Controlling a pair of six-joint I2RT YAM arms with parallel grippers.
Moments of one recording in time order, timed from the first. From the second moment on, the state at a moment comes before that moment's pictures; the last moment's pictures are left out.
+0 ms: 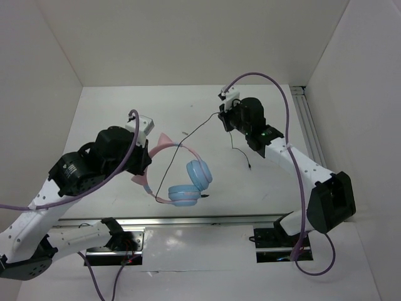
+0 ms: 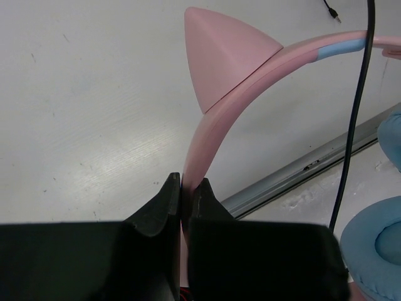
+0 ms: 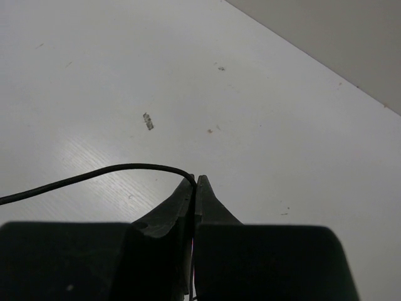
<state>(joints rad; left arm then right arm) -0.76 0.96 1.38 -1.10 -0.19 -0.27 0.47 1.41 1.10 0.01 -0.10 -0.17</state>
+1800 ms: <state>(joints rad) -0.47 1.19 1.55 -1.03 -0.49 -0.66 0.72 1.83 0.54 0.98 -0.44 0.46</state>
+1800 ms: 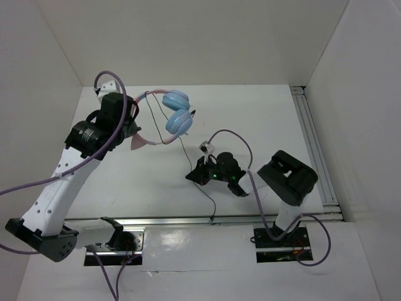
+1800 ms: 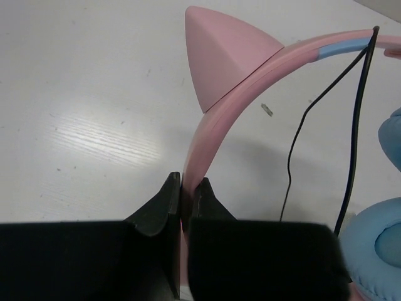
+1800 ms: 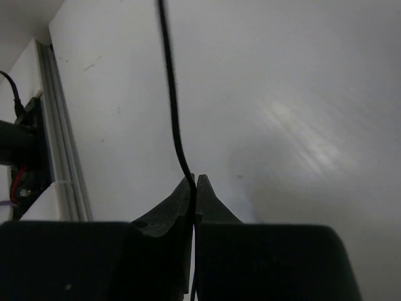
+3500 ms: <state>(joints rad) -0.28 1.48 1.39 -0.99 -0.47 -0.57 0.96 1.30 1.13 -0.15 -0.02 0.04</state>
